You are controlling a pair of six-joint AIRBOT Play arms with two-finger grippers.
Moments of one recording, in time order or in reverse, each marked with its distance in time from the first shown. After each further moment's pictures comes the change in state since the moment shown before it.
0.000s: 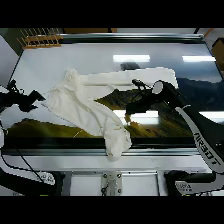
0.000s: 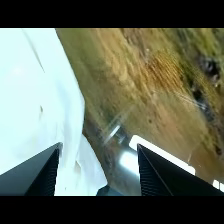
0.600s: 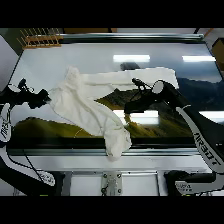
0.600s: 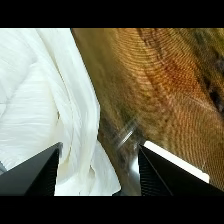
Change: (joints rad) left arm -0.079 -0.094 0.044 -0.036 0.056 0.010; right arm 0.001 0.002 0.000 0.043 -0.009 0.003
